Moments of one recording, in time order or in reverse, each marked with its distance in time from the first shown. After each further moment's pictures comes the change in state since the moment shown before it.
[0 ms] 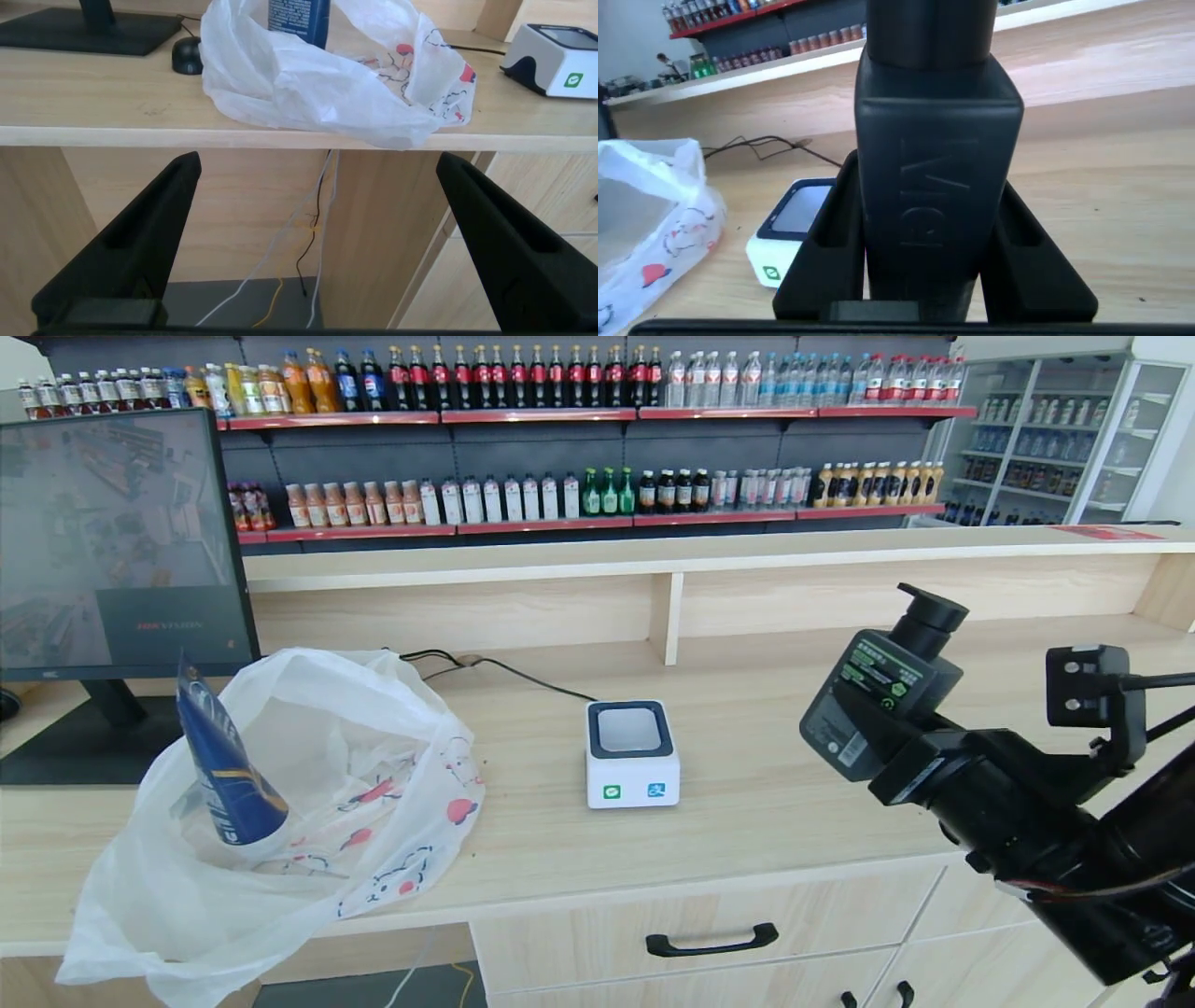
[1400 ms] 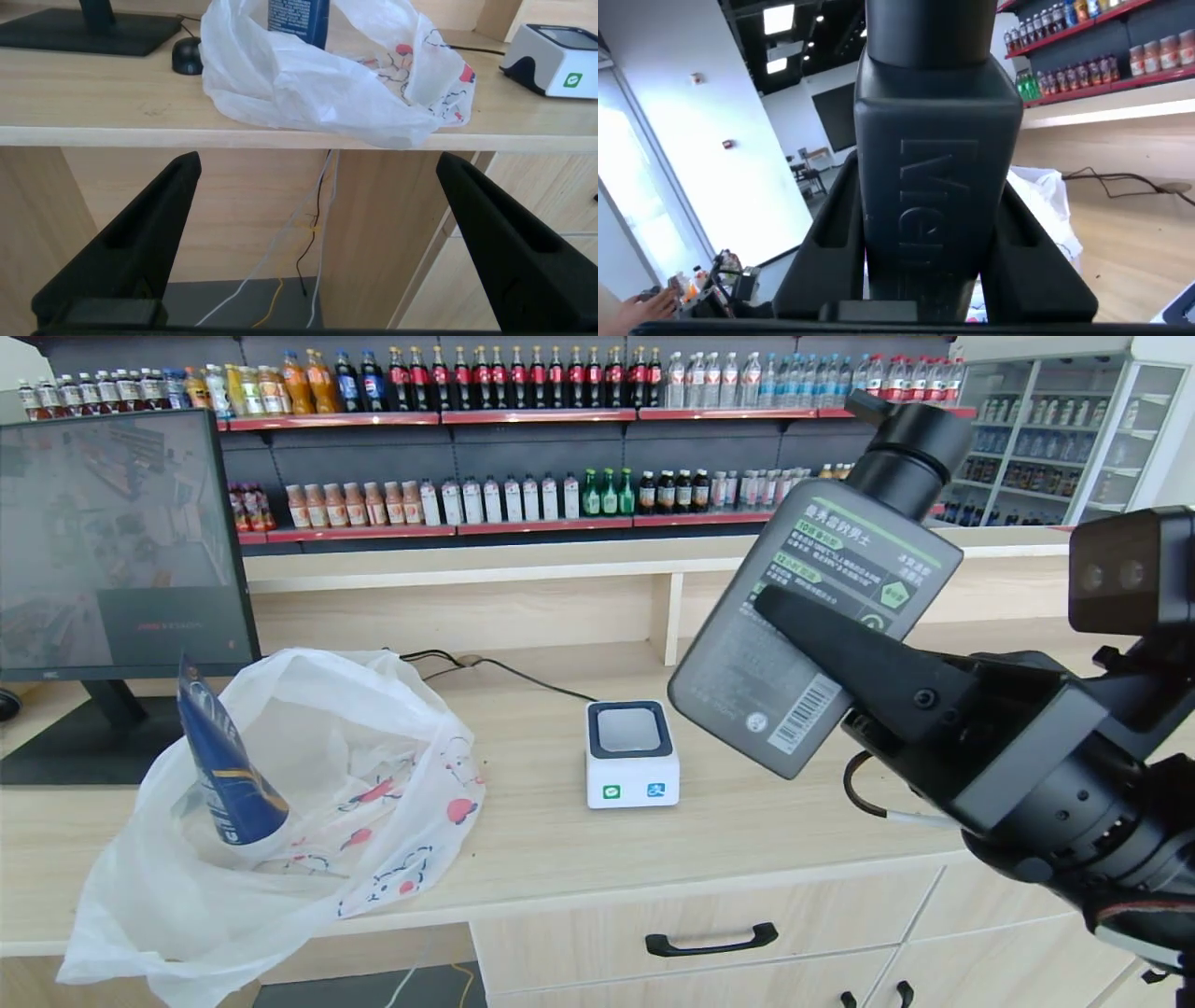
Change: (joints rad) left arm 0.000 0.000 0.000 0.000 0.000 0.000; right arm 0.248 -0.088 -0.224 -0.001 0.471 0.375
